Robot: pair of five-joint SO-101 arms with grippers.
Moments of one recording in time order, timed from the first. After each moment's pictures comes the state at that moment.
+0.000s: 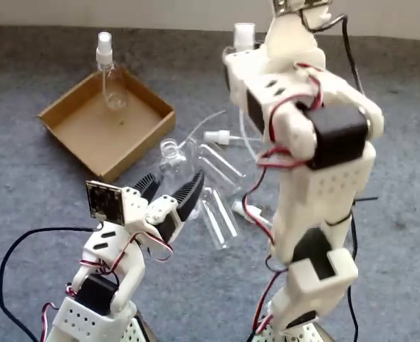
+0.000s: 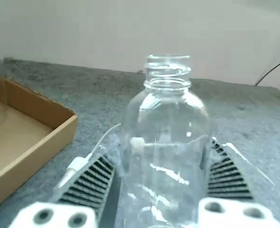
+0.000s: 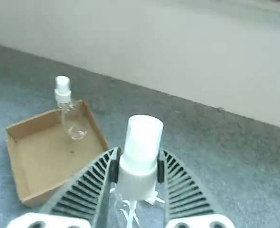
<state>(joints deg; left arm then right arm) 19.4 -103.6 95.9 23.6 22.4 -22.4 7.3 -75.8 100.1 3.5</state>
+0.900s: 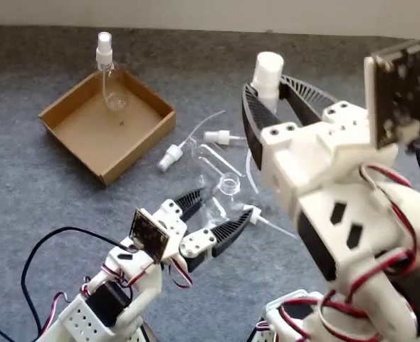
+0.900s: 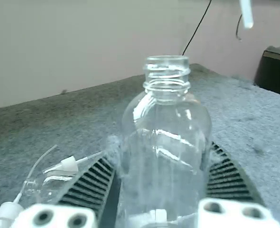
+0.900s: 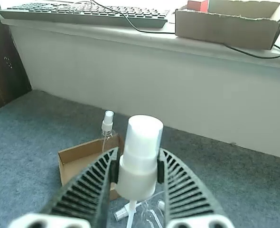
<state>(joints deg) 39.1 -103.6 95.9 18.9 10.6 -25.8 -23.9 -57.6 100.1 -0.3</state>
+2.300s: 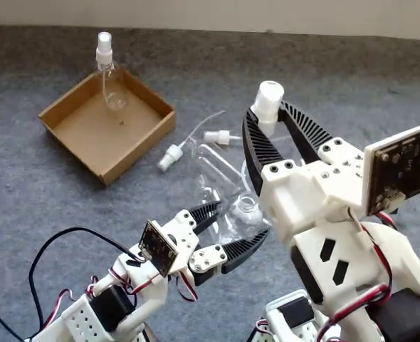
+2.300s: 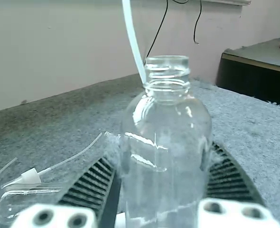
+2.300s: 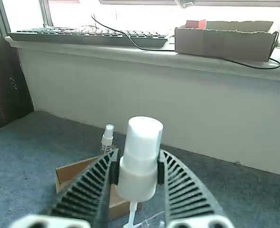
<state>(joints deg) 46.8 -103.6 95.9 17.5 10.6 -25.8 -55.5 -0.9 68.4 -0.3</state>
